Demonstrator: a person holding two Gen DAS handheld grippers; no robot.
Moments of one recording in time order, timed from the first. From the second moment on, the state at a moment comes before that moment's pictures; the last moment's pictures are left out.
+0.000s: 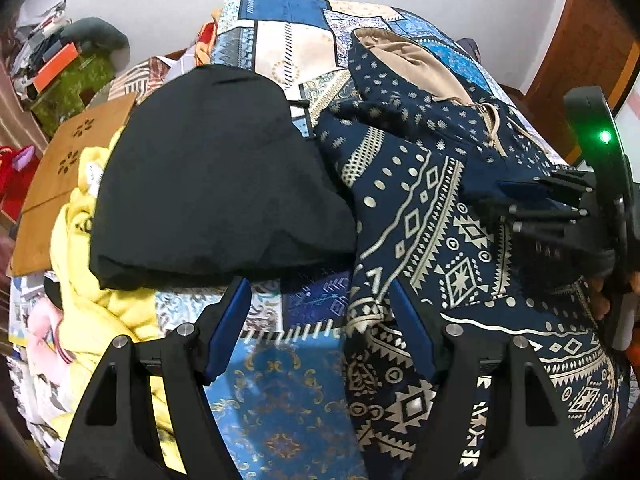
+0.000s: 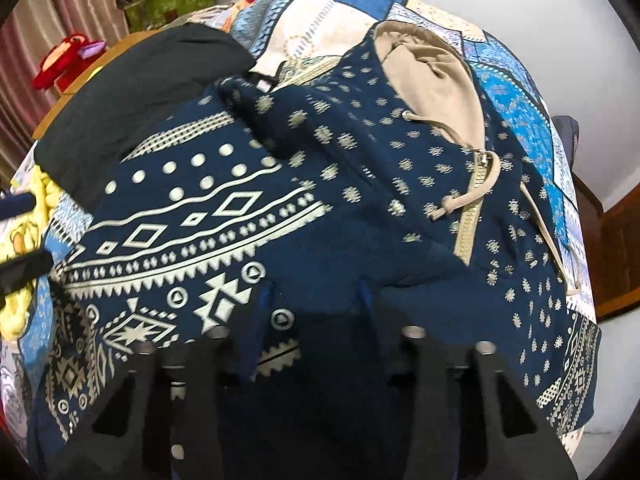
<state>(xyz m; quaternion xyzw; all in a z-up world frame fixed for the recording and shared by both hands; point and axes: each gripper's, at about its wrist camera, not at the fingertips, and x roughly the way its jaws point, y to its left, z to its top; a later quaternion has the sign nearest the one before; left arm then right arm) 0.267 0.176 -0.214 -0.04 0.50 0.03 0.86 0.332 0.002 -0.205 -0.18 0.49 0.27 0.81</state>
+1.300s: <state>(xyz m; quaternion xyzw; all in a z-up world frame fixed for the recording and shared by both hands) 0.291 0.141 -0.263 0.01 0.52 0.08 0.85 0.336 -0.256 -0.173 0.04 0.51 0.13 0.85</state>
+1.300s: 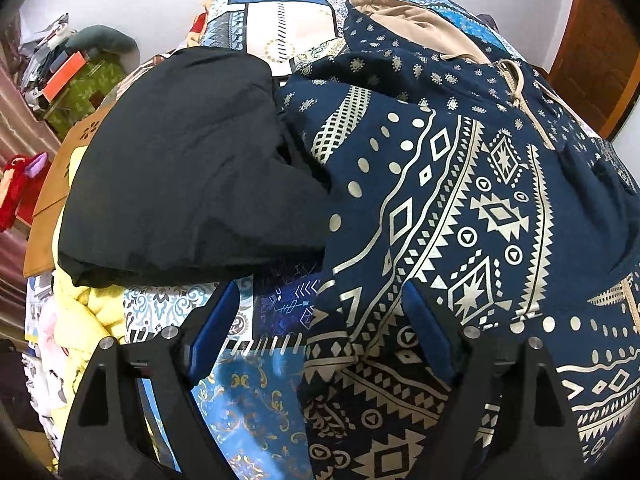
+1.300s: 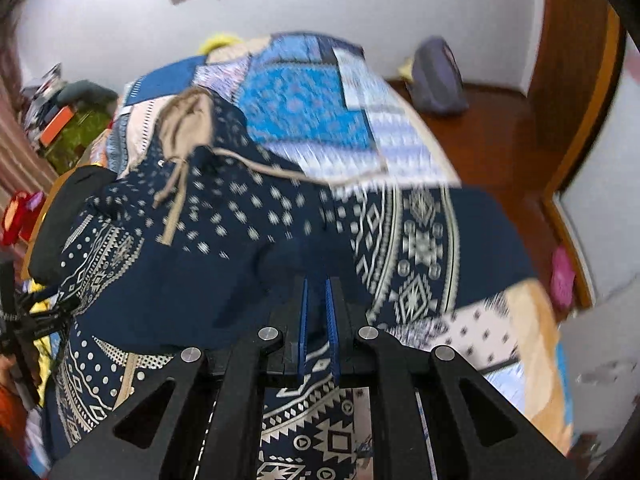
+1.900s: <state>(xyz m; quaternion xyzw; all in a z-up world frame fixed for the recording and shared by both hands) 0.269 0.125 -0.258 0.04 0.52 0.07 0.85 0.345 -0.185 -0.199 -0.02 0.55 0.17 0.82</state>
